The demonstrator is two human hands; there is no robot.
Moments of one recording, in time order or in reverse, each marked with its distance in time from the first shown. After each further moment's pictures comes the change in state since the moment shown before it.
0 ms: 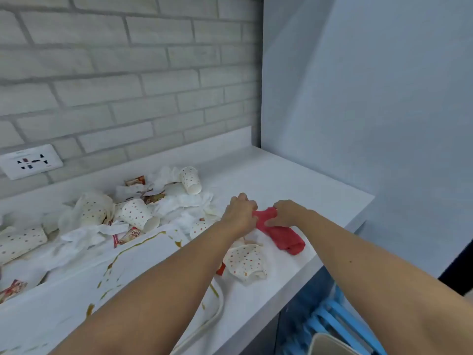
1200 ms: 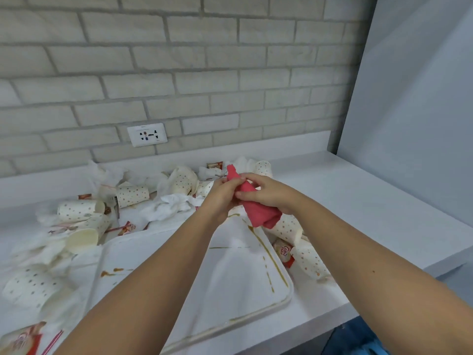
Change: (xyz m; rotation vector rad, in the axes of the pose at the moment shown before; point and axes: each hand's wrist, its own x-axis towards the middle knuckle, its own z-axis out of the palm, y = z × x) left_hand -0.101 -0.116 -0.101 -1.396 0.425 -0.419; right_hand -0.050 -0.200 -0.018 0.745 -0.184 -0.613
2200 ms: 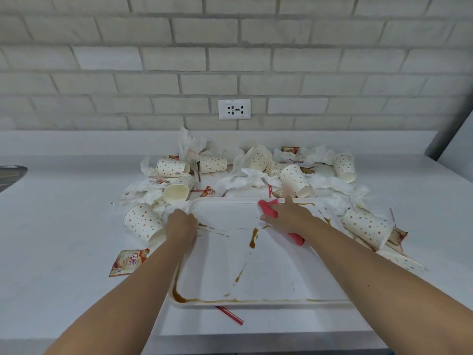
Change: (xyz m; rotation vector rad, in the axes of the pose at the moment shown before) left_hand -0.094 -0.073 -0.251 0.955 0.818 -0.230; right_hand 0.046 0.018 0.149 -0.957 -0.206 0.090
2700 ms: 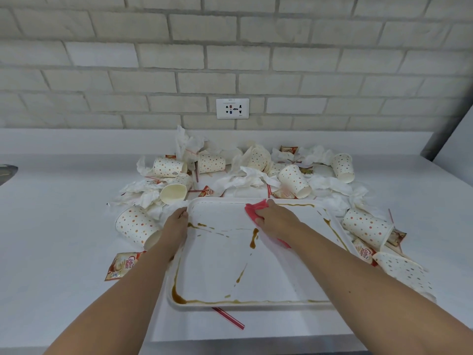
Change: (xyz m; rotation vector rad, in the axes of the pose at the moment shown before) left_hand 0.001 -0.011 -0.011 -0.458 -0.224 0.040; right_hand 0.011 -0.022 0.016 -0.043 0.036 -0.104
